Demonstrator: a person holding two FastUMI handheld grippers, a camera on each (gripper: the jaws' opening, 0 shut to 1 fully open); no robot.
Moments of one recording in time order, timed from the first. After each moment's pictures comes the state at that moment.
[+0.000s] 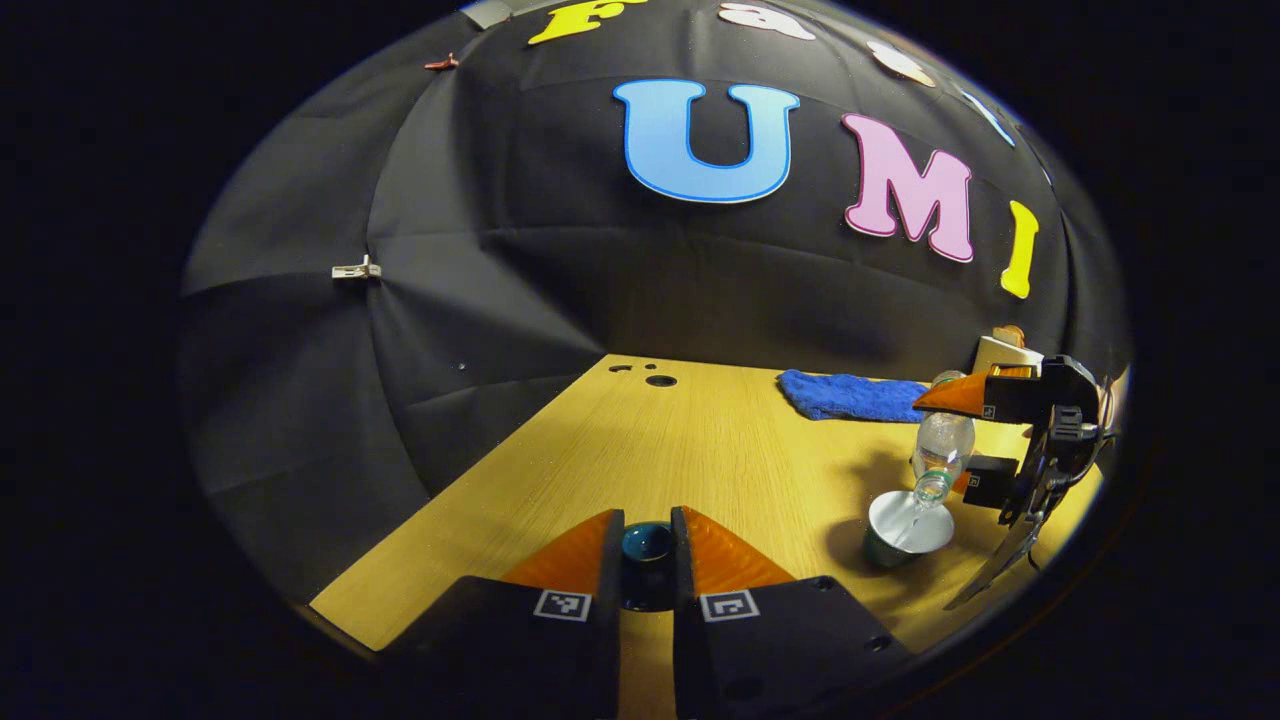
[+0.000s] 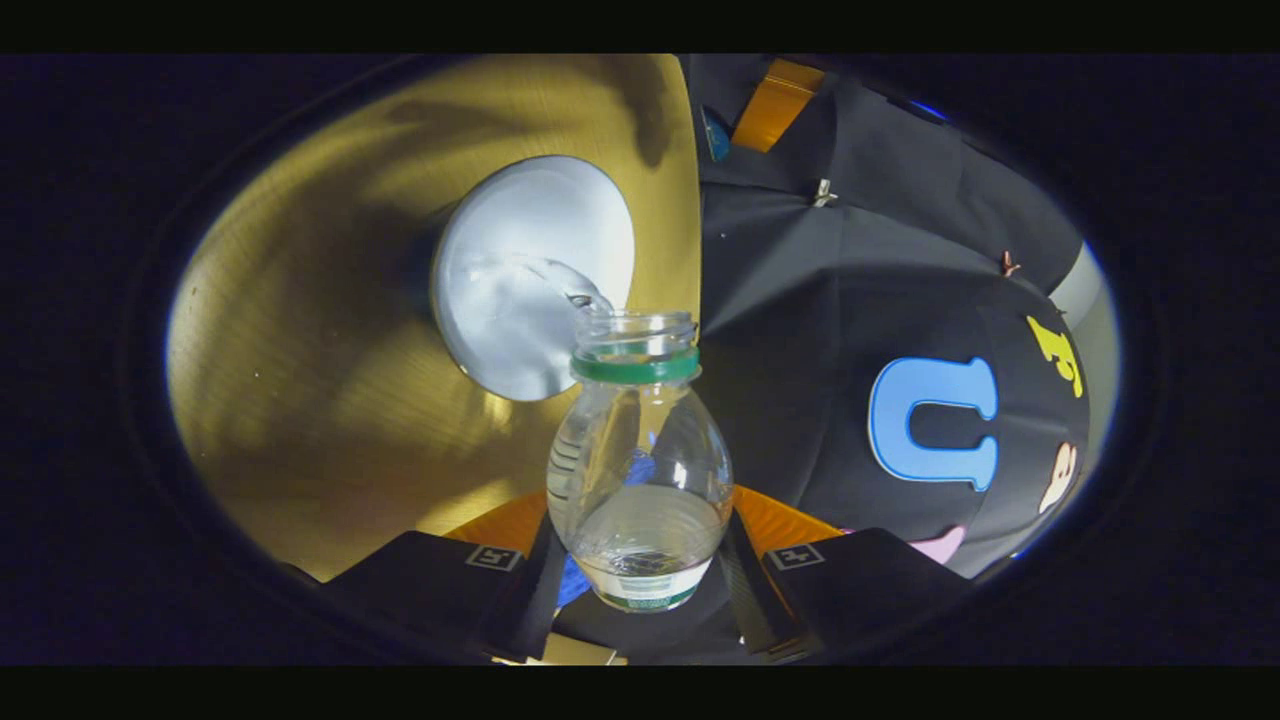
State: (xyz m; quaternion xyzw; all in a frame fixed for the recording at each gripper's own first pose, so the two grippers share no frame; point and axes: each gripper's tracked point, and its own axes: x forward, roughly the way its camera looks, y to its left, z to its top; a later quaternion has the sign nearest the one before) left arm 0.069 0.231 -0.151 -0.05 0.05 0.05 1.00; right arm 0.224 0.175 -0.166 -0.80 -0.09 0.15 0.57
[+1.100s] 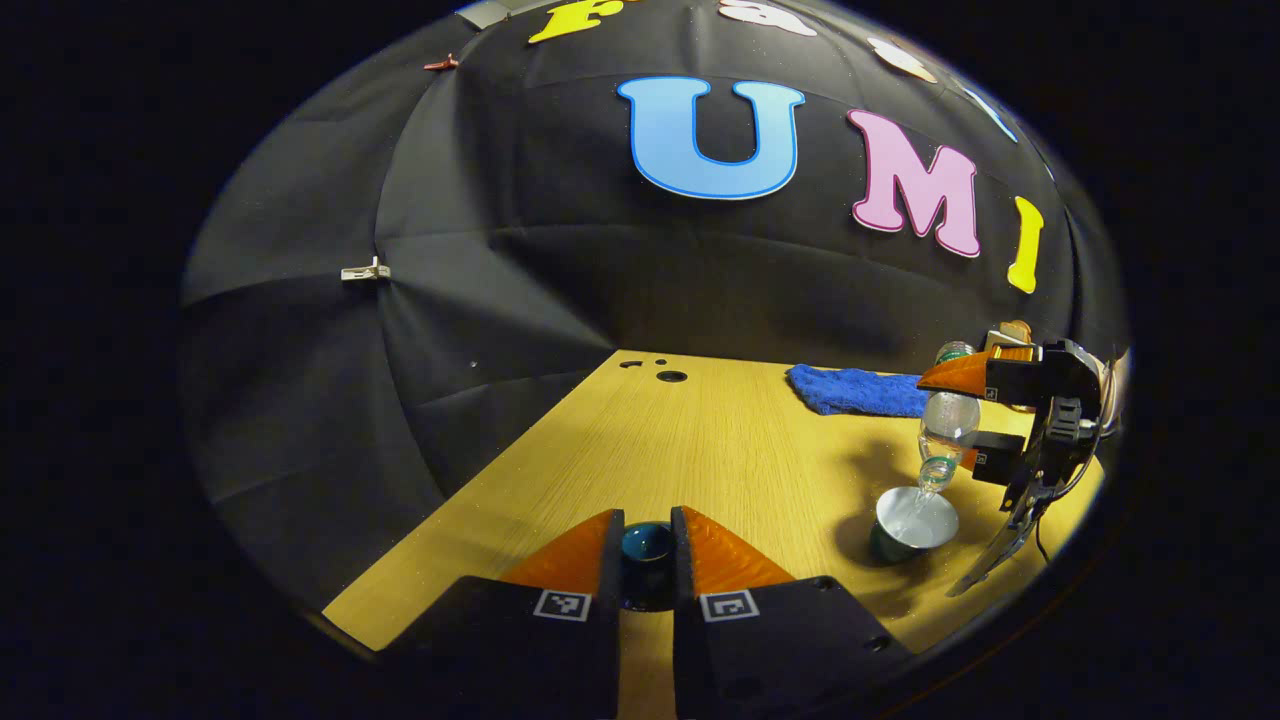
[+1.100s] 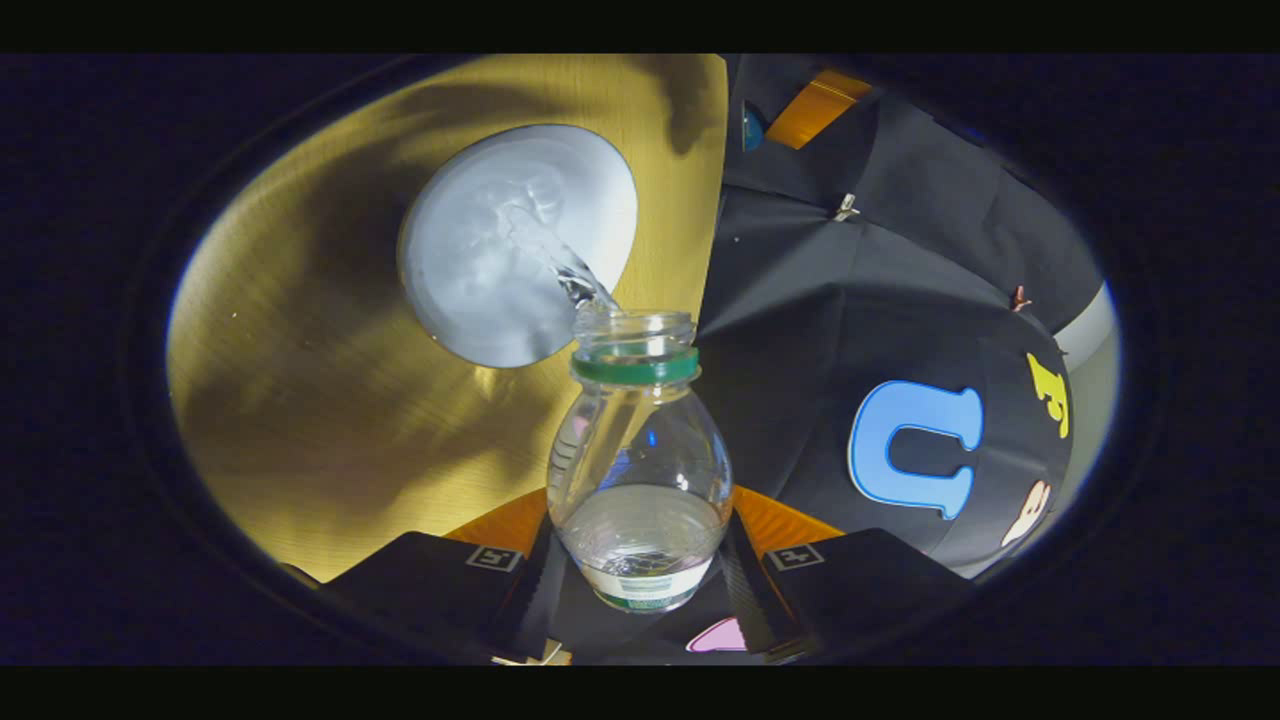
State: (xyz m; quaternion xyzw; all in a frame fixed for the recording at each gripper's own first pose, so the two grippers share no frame) left arm 0.060 0.236 -0.148 -0.04 0.06 0.06 1.00; right arm 0.234 0.174 -0.168 -0.84 -0.10 0.13 0.52
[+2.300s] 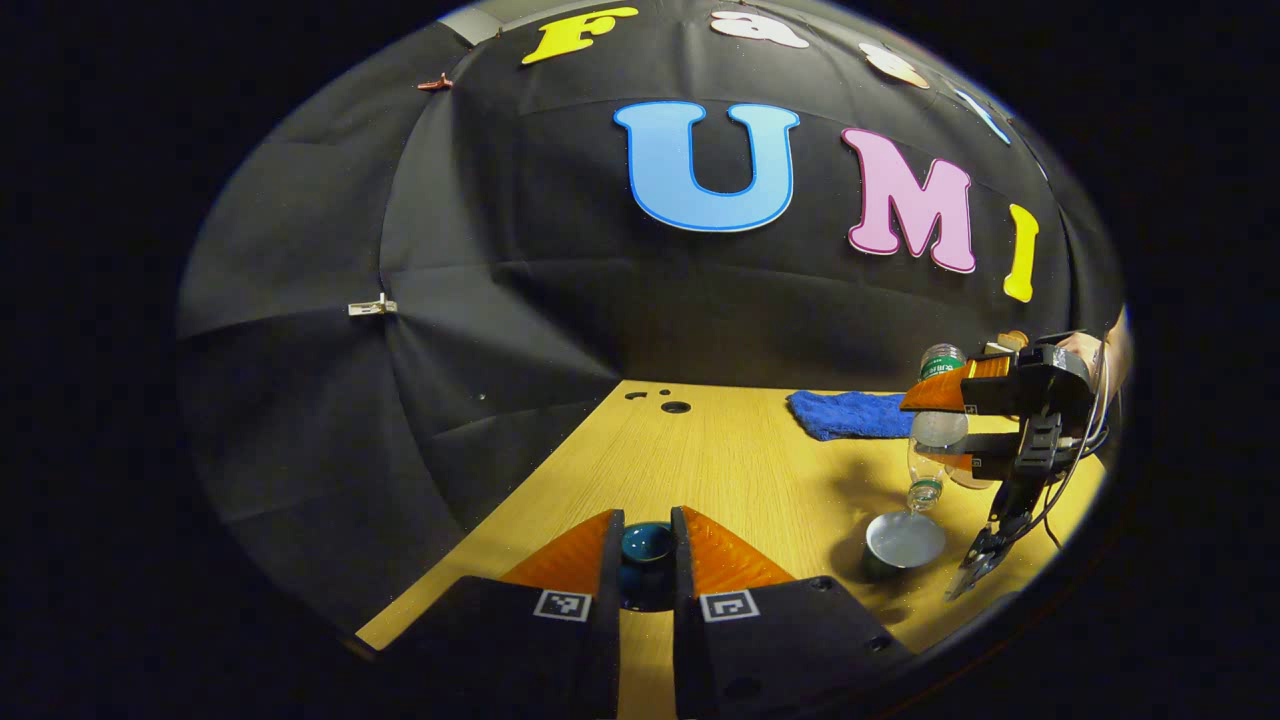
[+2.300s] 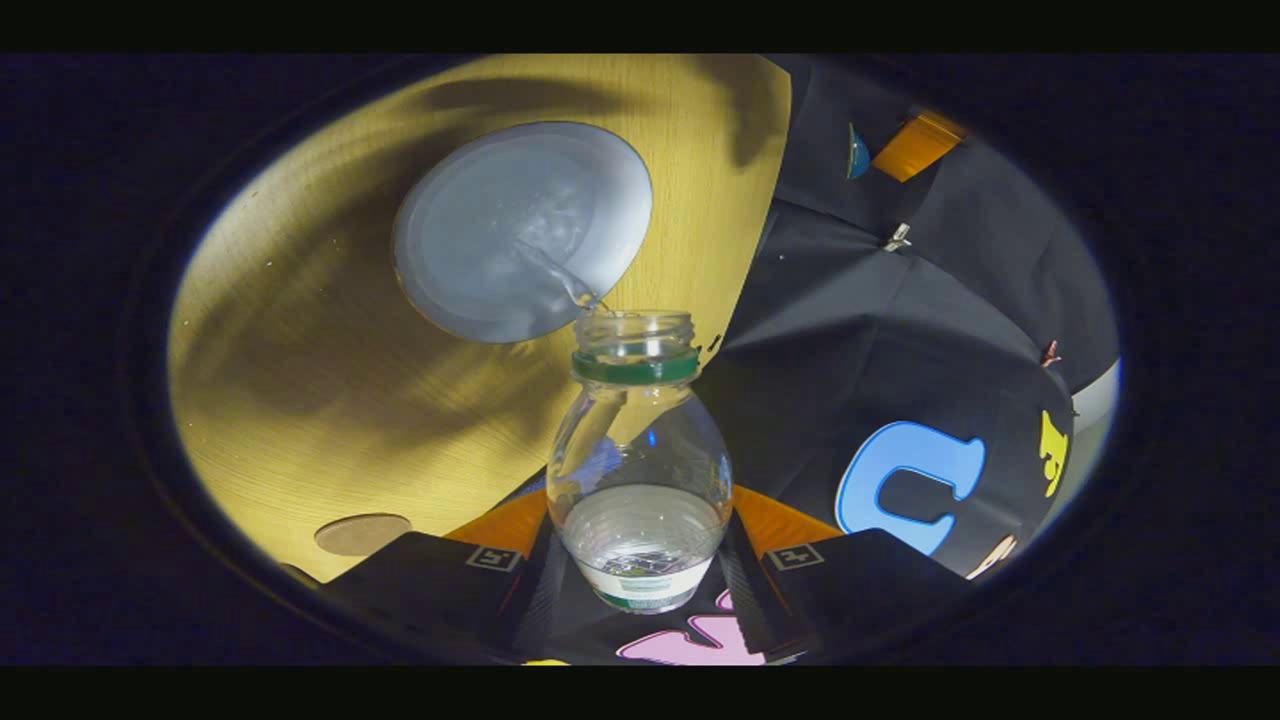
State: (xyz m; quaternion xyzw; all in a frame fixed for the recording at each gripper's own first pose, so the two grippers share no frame) left arm 0.049 0.243 -0.110 -0.02 0.03 0.07 1.00; right arm 0.227 0.170 -0.173 -0.88 -0.07 0.16 0.44
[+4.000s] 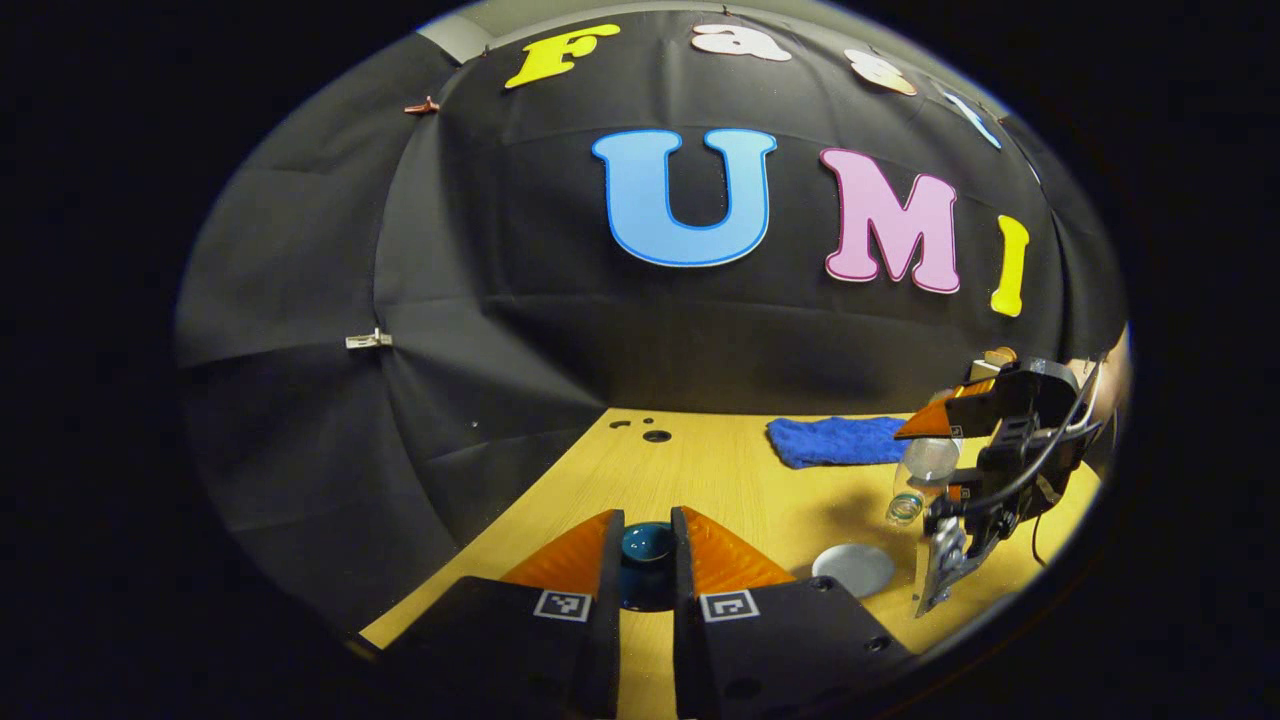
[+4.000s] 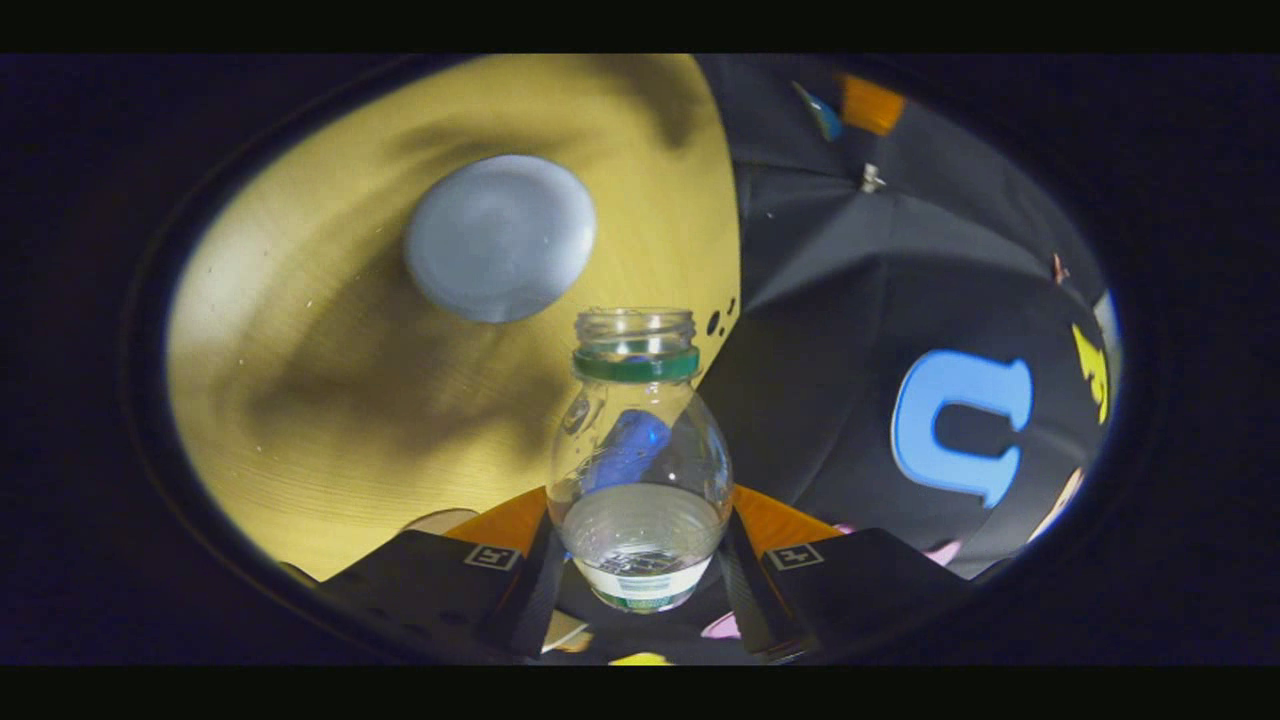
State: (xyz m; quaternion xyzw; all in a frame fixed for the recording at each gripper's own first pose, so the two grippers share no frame) left arm 0.034 0.204 -0.057 -0.02 0.00 0.07 1.00; right arm 0.217 0.132 -0.160 -0.79 0.04 0.15 0.59
